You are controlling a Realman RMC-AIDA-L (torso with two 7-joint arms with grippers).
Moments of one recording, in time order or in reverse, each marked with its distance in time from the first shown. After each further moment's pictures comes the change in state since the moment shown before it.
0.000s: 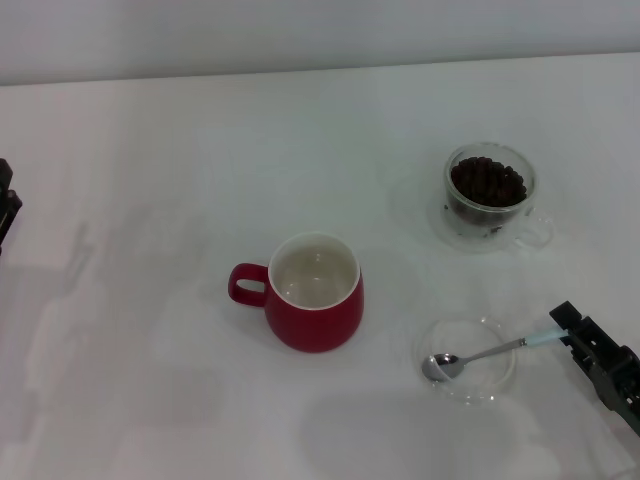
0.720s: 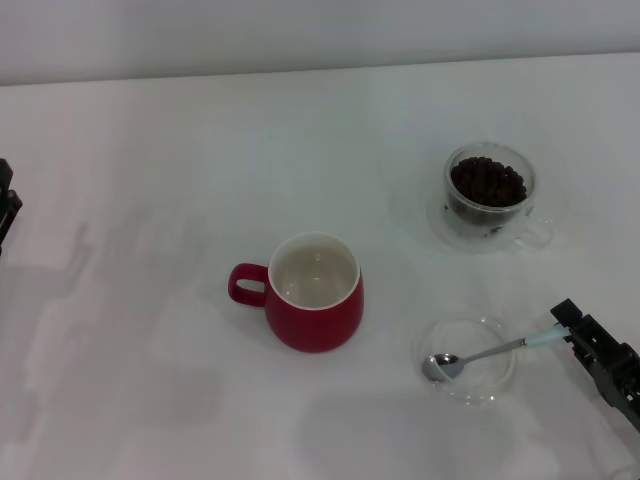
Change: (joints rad) left arm -0.001 0.000 0.000 -0.001 0.000 -0.002 -0.002; right arm 0.004 0.000 0.000 -0.001 0.007 -0.001 -0.016
